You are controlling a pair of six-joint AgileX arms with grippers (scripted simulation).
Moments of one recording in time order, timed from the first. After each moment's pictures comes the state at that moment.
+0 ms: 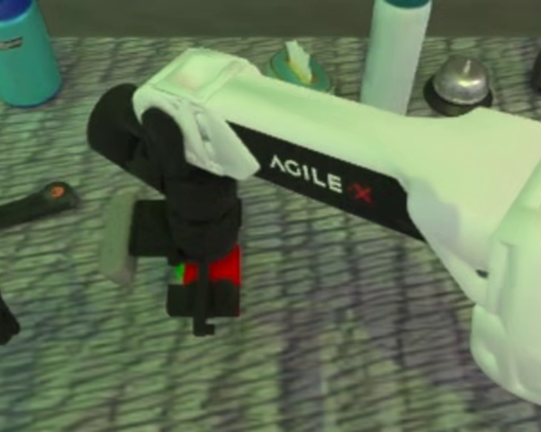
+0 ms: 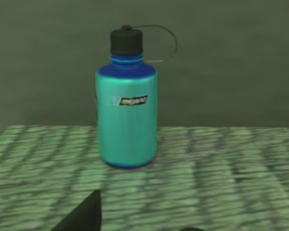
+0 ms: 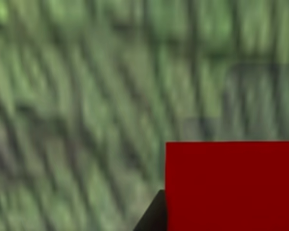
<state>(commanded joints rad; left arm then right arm) 0.00 0.00 0.00 0.00 0.00 0.00 0.92 2.46 2.24 -1.33 -0.01 -0.64</state>
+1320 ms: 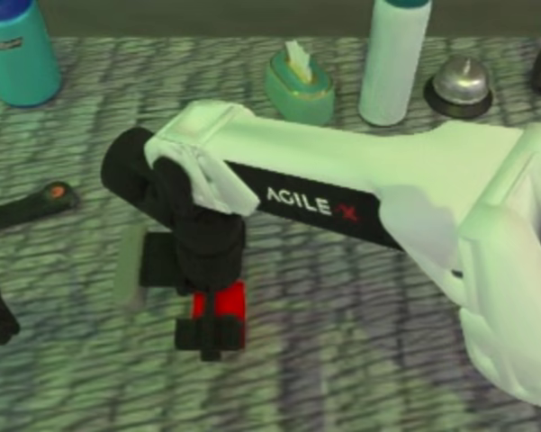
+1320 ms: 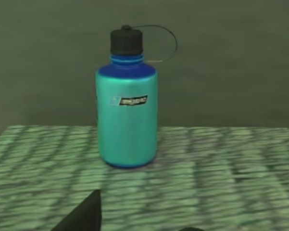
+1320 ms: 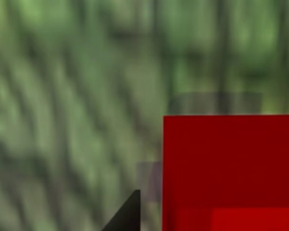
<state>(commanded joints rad) 0.00 0.00 0.00 0.00 0.00 0.00 0.92 2.47 2.08 -1.17 -0.01 -0.64</state>
